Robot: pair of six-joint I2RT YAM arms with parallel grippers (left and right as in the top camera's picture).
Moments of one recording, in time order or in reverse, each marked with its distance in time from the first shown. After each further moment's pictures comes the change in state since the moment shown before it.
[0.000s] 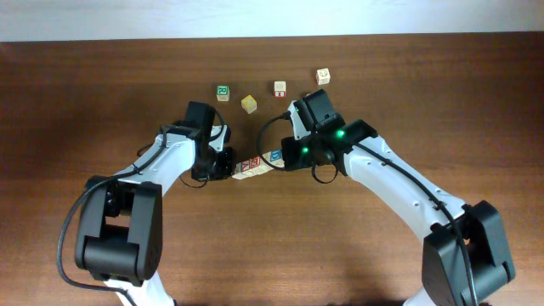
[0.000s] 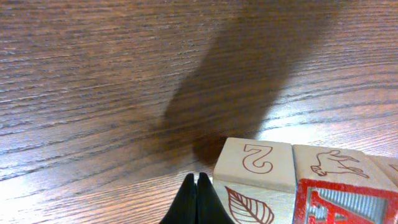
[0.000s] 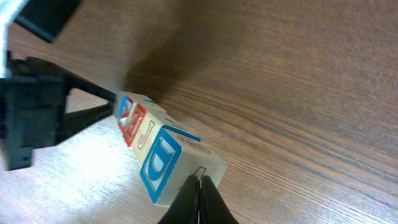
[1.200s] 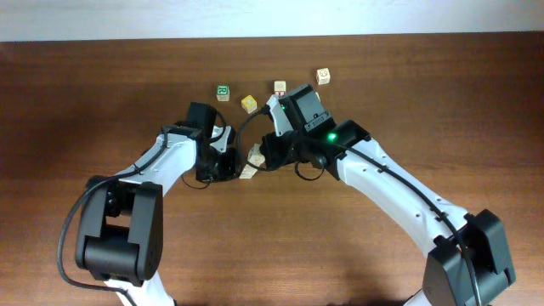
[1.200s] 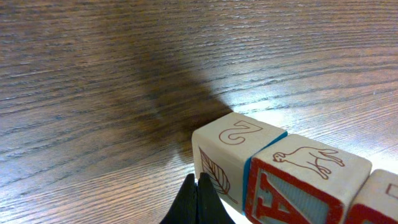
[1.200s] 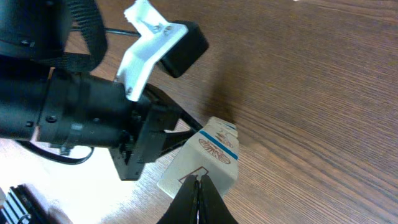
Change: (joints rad) left arm -0.005 0.002 0.000 -0.014 0.087 0.000; right arm 0.071 -0.022 0.056 0.059 -0.085 -0.003
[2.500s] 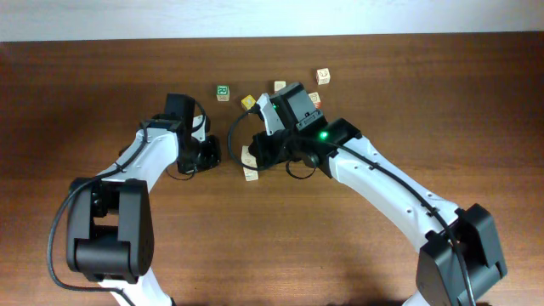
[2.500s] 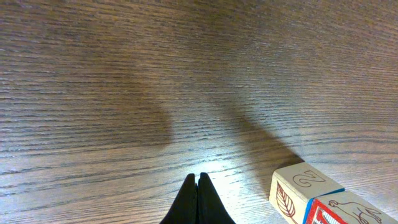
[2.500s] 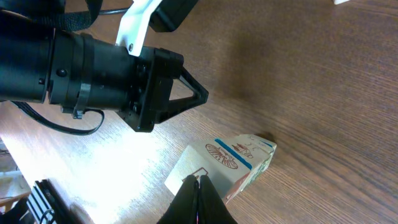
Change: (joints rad) left arm 0.109 0.000 0.043 0.007 -0.099 -0.076; right arm 0.021 0.040 0.042 0.016 -0.047 0.023
